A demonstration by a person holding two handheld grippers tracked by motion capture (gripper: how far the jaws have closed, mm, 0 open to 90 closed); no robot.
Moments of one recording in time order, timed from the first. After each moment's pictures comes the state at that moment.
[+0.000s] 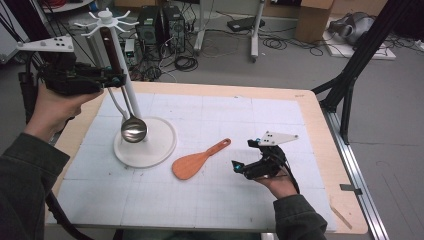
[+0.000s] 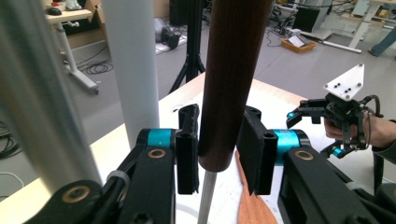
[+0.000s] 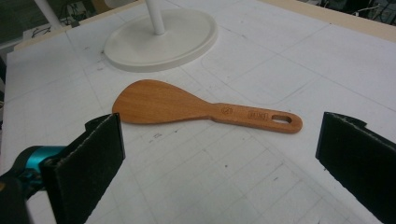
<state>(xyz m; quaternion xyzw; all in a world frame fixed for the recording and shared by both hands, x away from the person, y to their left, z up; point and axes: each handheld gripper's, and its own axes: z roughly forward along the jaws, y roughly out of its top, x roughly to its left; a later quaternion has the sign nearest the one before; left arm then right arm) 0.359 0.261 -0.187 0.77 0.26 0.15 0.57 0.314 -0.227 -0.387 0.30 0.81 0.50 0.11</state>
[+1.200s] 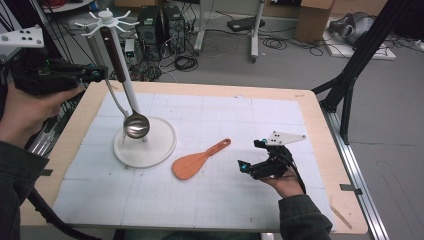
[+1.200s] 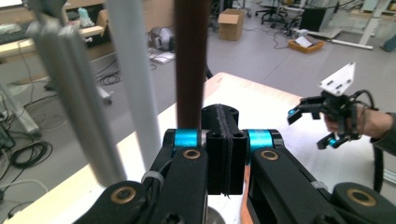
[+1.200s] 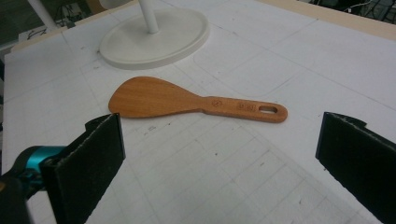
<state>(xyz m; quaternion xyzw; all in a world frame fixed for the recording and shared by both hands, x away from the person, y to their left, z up) 0.326 0.273 -0.153 0.77 0.24 0.18 0.57 0.311 -0.243 -0.383 0.31 0.80 0.50 0.11</state>
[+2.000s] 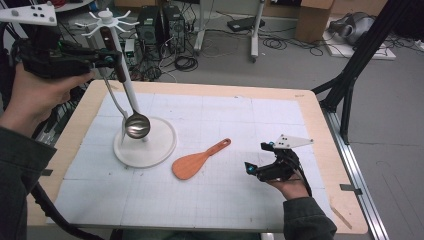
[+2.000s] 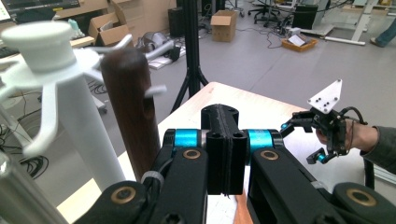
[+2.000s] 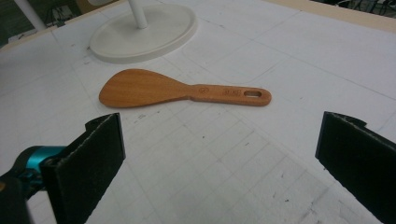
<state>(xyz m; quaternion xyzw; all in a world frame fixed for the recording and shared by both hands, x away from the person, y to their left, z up) 0.328 0.238 -0.117 0.77 0.22 0.18 0.57 0.305 -0.261 -0.390 0.33 0.80 0.50 0.11</state>
